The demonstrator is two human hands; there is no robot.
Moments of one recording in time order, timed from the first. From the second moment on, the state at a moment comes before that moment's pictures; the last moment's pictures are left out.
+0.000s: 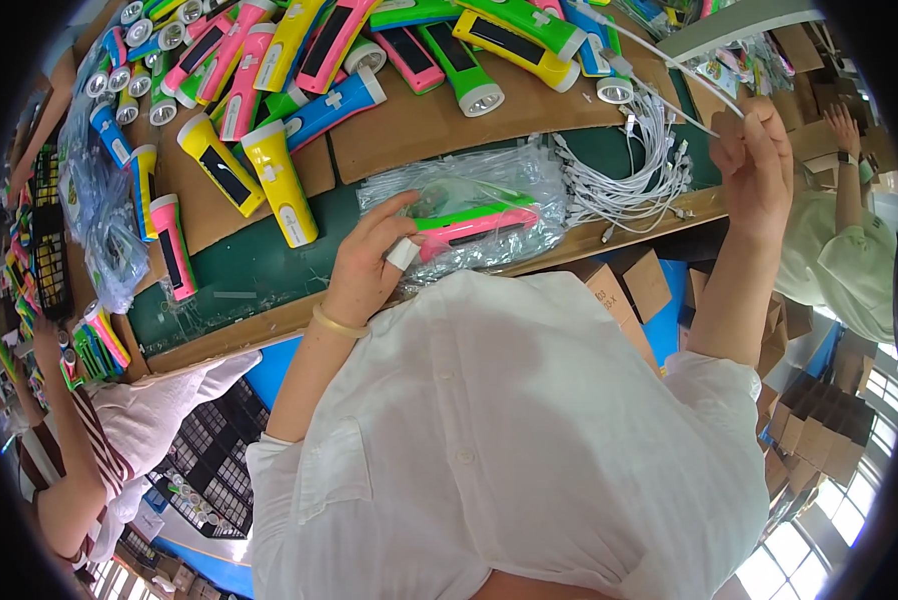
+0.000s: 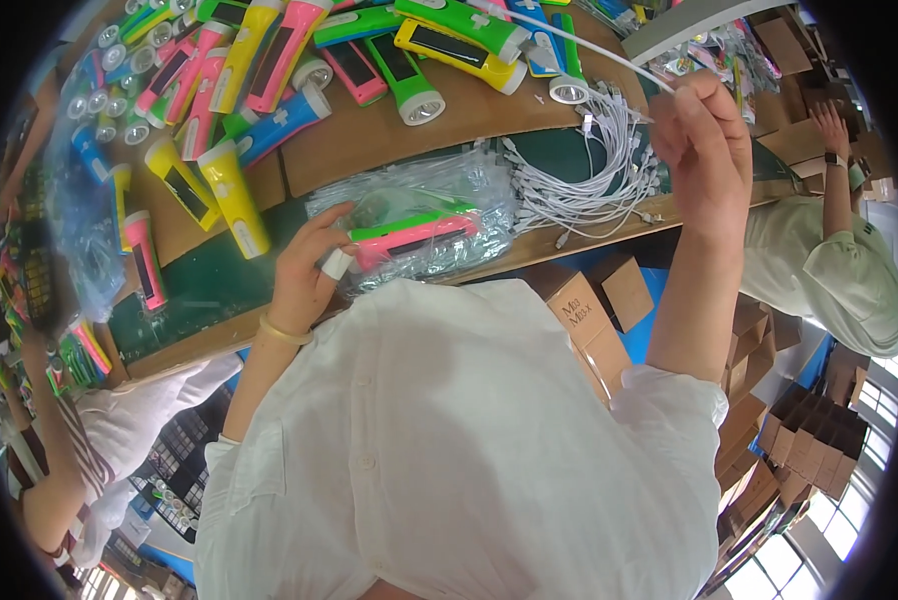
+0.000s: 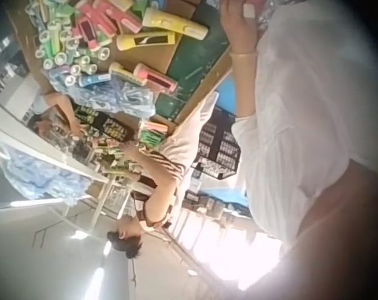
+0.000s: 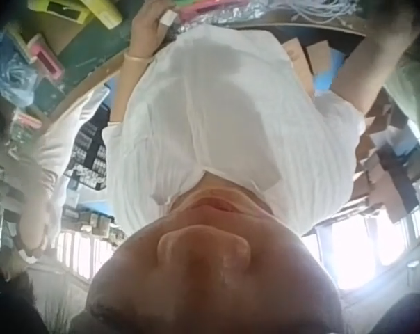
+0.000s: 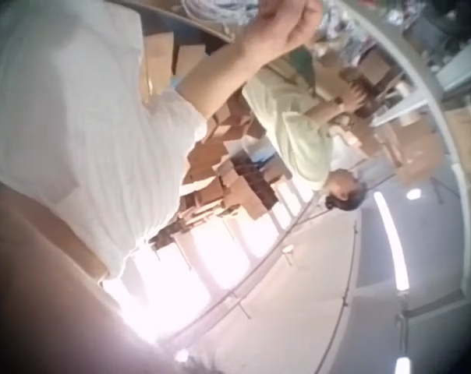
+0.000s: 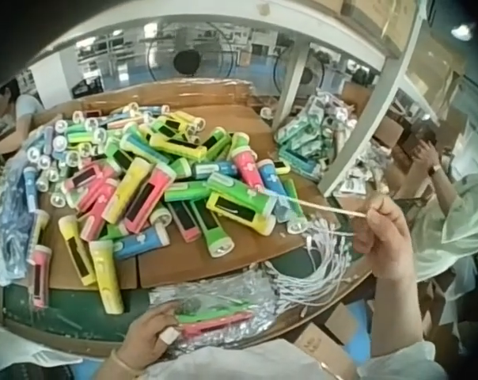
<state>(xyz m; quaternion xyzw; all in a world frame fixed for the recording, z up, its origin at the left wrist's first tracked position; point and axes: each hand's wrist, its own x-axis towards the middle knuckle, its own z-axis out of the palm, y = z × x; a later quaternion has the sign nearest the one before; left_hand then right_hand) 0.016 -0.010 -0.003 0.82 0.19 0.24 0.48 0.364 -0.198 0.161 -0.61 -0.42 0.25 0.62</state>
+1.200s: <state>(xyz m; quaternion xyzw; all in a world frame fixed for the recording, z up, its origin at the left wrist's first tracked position) 0.000 -0.025 0.013 0.70 0.32 0.33 0.54 0.206 -0.077 0.043 -0.55 -0.69 0.36 0.31</state>
